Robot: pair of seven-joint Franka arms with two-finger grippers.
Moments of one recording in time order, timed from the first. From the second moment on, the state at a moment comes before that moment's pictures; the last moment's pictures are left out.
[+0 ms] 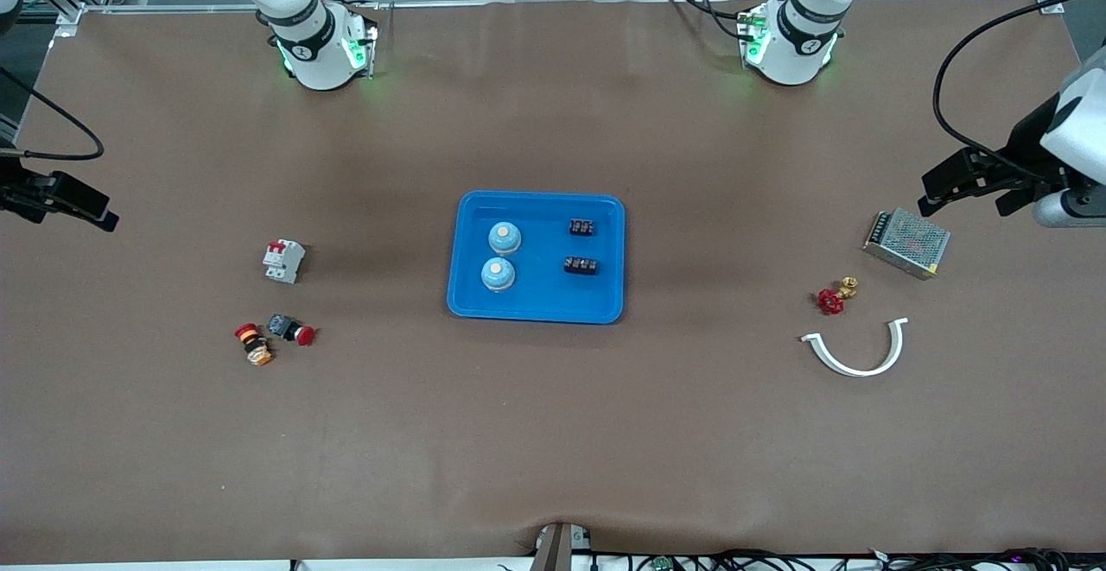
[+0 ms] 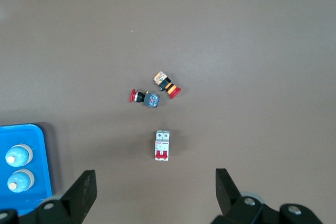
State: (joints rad) left arm -0.03 0.08 -0.07 -1.47 -0.05 1.62 -0.10; right arm -0.05 0.05 -0.04 -1.57 0.02 1.67 0.06
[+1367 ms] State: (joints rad) left arm -0.03 0.08 -0.08 -1.48 -0.04 1.57 -0.06; right arm -0.05 0.05 -0.03 -1.56 0.02 1.67 0.06
